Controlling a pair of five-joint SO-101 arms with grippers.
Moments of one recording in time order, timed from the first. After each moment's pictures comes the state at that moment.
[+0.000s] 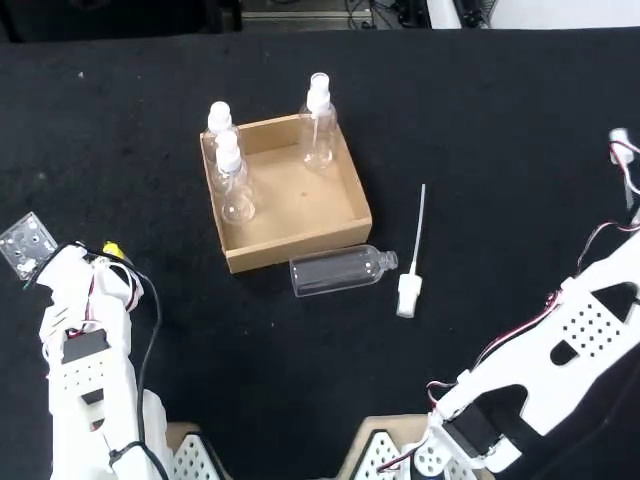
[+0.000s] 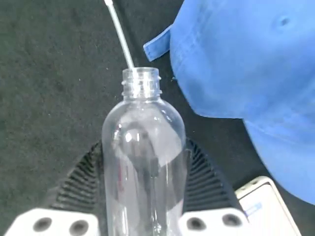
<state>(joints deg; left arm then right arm) -26.1 -57.9 85.2 16.1 17.9 50.6 64.6 -92.9 98.4 18.8</state>
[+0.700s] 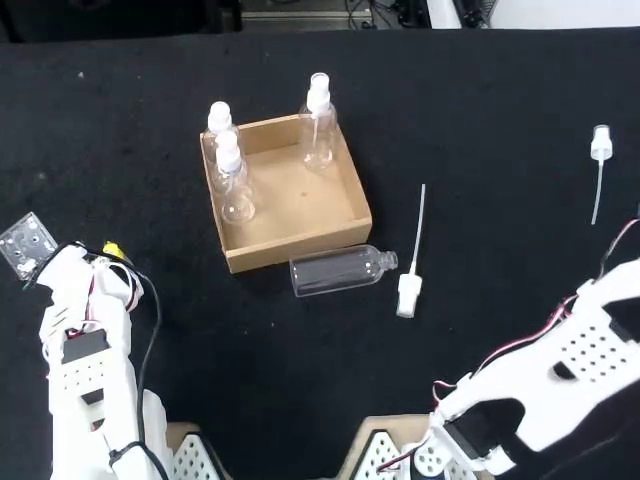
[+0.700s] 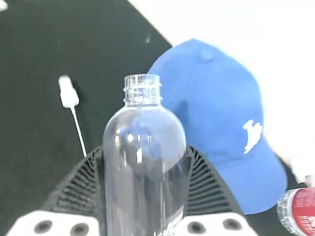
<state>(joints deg) -26.1 -57.9 85.2 16.1 17.9 53.2 39.7 -91.9 99.2 15.2</state>
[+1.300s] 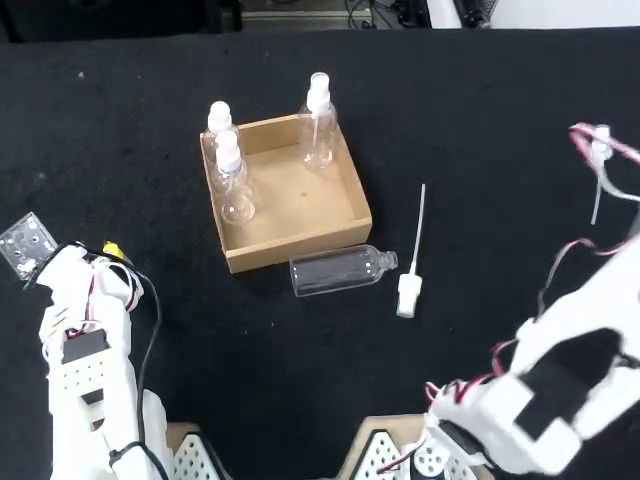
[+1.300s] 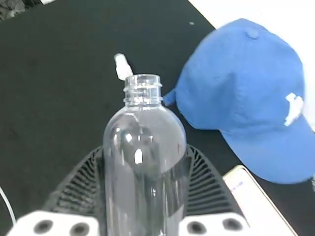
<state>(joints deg) -26.1 -57.9 85.2 16.1 17.9 44.8 -5.2 -27.5 84.4 8.9</state>
